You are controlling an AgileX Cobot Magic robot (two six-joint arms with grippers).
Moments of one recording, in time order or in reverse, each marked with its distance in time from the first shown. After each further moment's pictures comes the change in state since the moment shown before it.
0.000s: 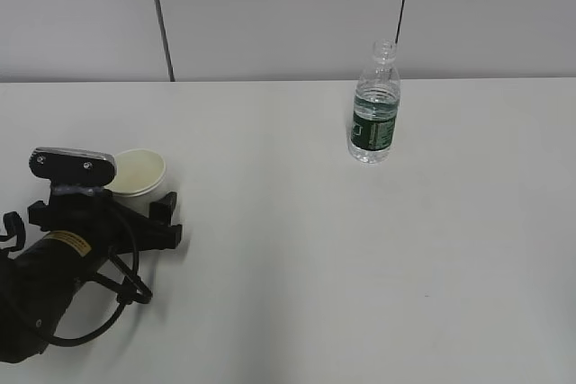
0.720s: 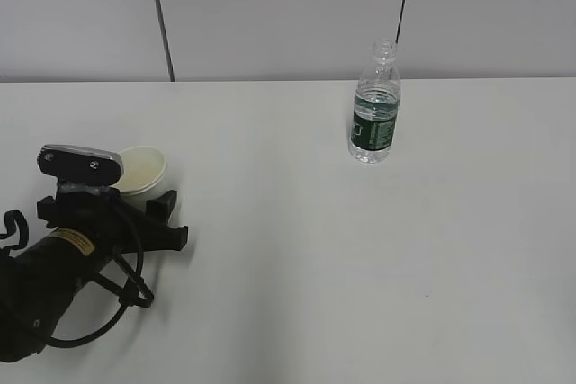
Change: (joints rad) left arm 0.000 -0.016 -0.002 0.071 0.003 0.000; right arm 0.000 0.000 0.000 0.000 0.000 0.000
